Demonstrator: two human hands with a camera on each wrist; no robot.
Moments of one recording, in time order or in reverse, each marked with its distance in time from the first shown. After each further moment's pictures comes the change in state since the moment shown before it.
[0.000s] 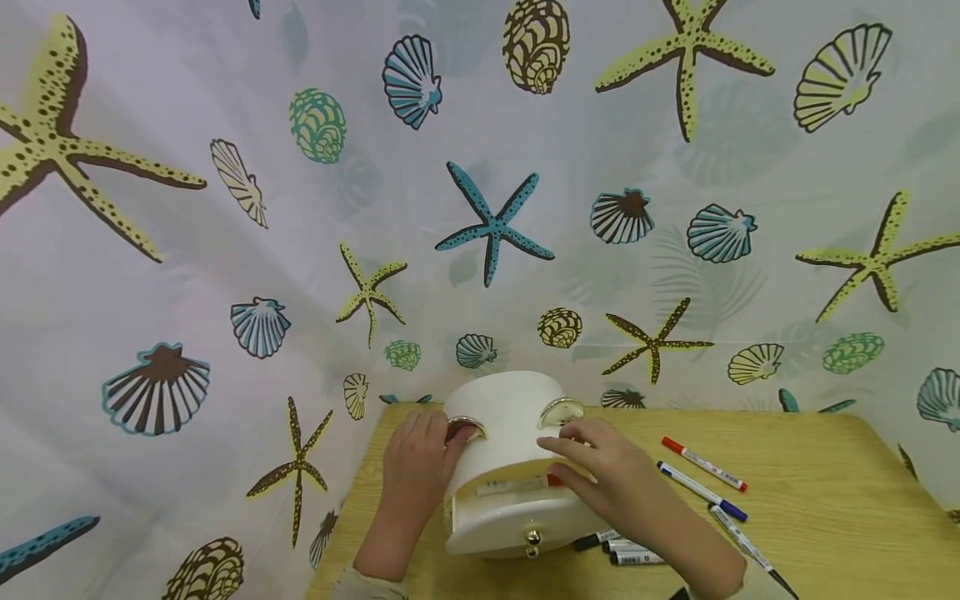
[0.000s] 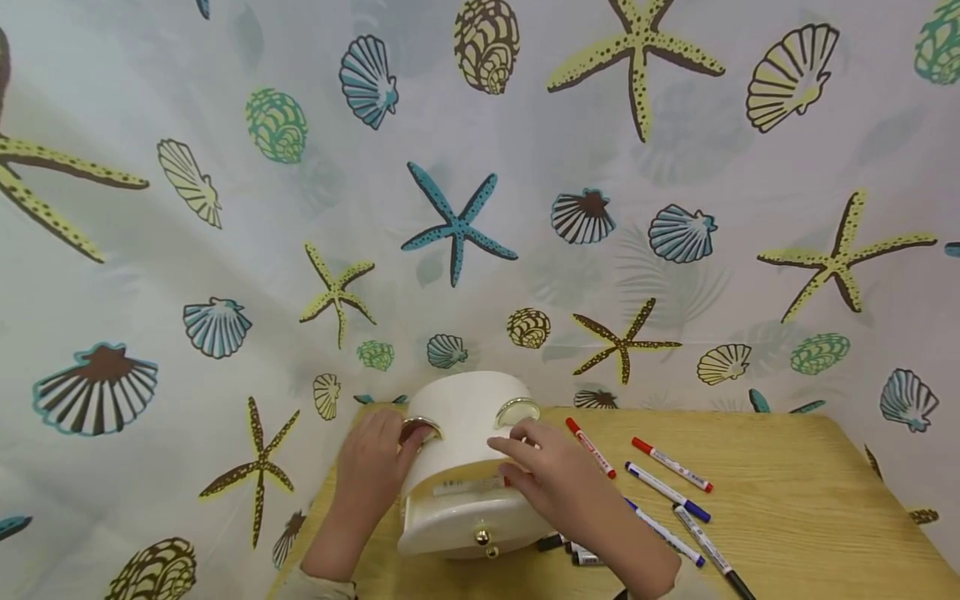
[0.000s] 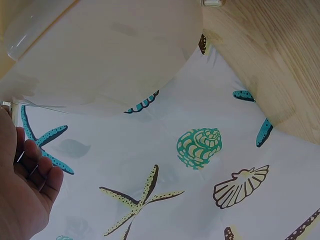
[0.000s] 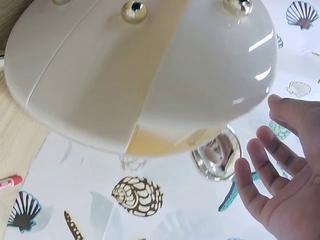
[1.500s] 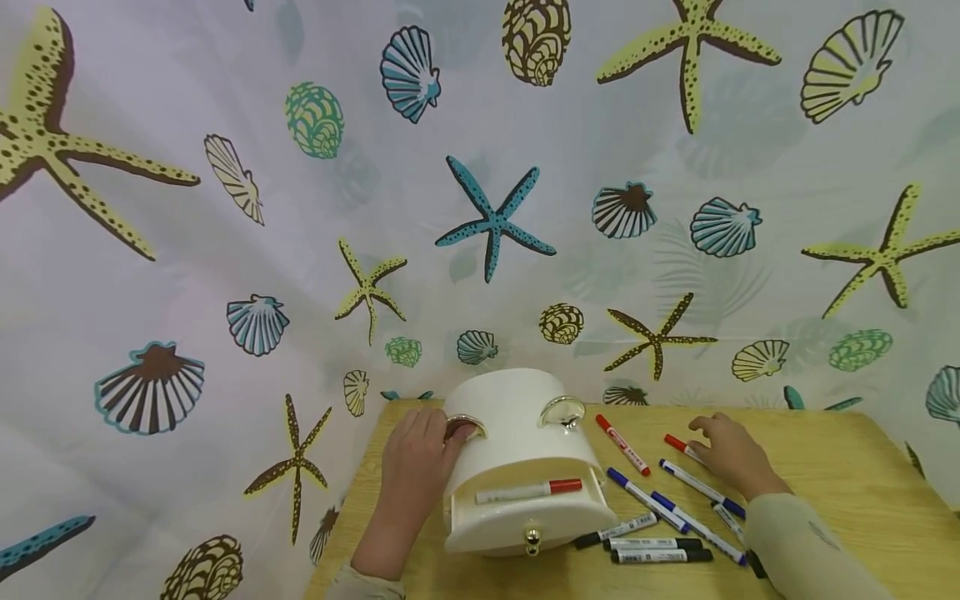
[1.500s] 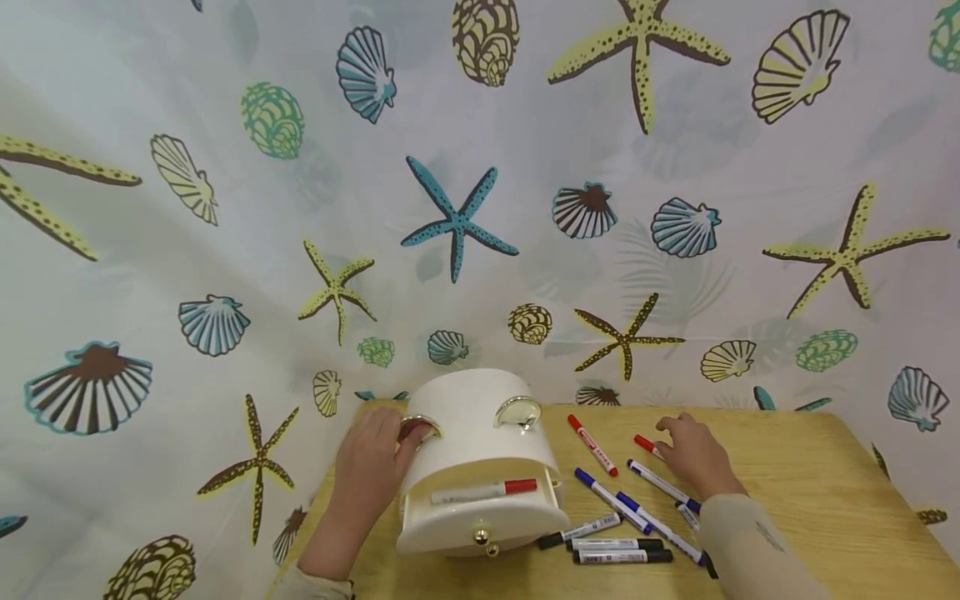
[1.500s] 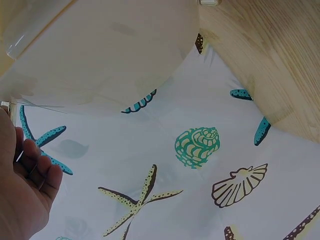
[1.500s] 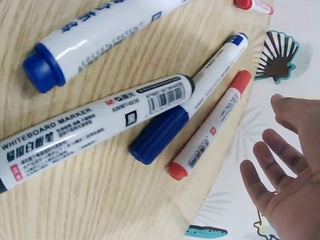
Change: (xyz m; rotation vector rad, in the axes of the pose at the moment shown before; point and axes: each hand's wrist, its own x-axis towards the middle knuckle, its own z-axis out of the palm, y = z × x) left_hand -0.002 -0.003 0.003 0.015 0.028 0.029; right_hand -0.133 0.235 0.010 -0.093 -0.470 0.760
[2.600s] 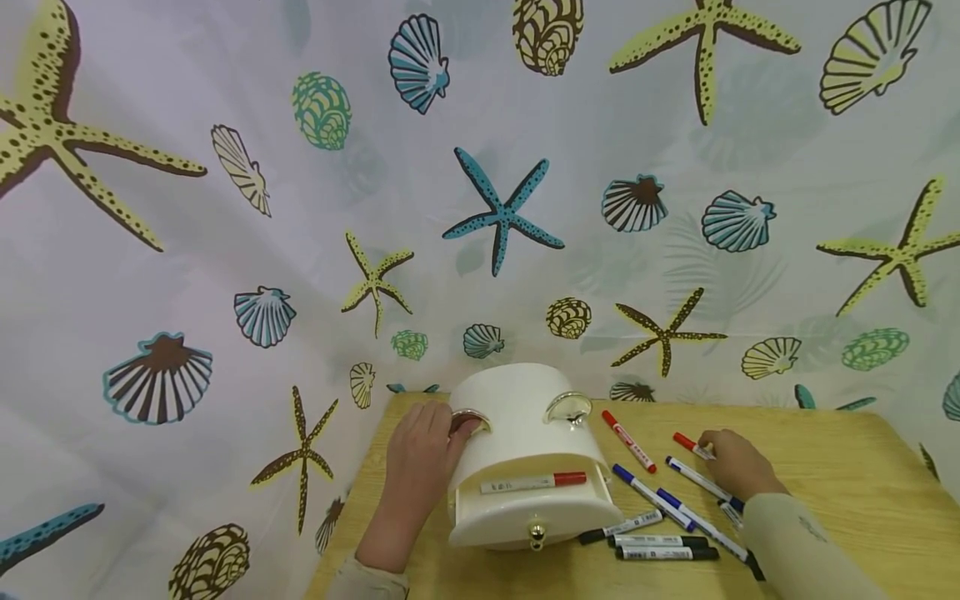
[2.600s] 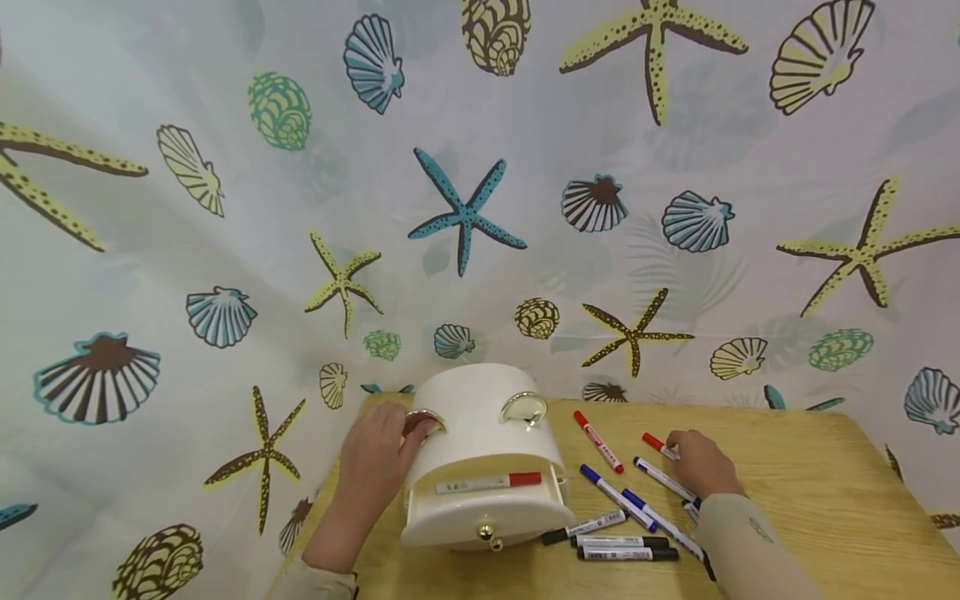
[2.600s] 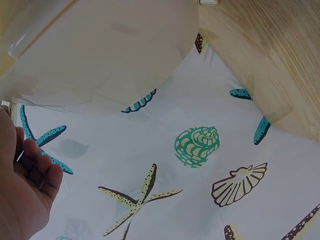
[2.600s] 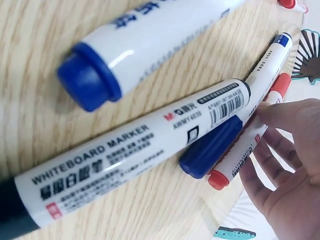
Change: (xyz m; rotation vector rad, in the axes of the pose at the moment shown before) left_hand -0.001 -0.002 -0.003 -0.023 -0.056 -0.034; right_hand 0.006 0.025 0.029 0.006 -0.132 0.077
